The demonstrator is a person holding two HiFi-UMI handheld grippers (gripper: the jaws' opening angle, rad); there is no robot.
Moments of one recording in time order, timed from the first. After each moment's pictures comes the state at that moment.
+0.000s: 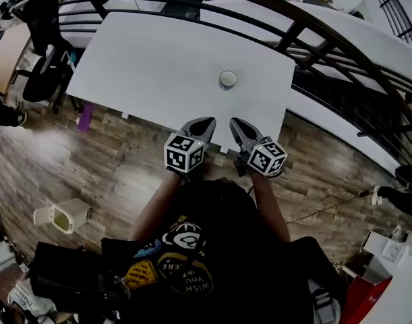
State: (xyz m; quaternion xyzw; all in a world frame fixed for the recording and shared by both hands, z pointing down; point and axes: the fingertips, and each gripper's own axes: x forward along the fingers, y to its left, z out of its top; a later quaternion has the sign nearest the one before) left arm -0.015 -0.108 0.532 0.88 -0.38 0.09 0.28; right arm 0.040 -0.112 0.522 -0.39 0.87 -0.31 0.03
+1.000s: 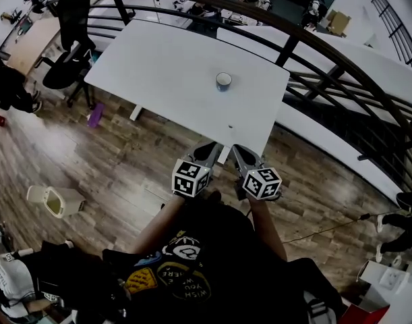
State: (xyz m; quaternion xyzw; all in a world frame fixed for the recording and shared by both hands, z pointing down) left arm 0.054 0.043 0.518 0.86 -0.45 0.10 0.22; right arm 0.112 0.037 0.528 -0.39 0.88 -0.28 -0.03
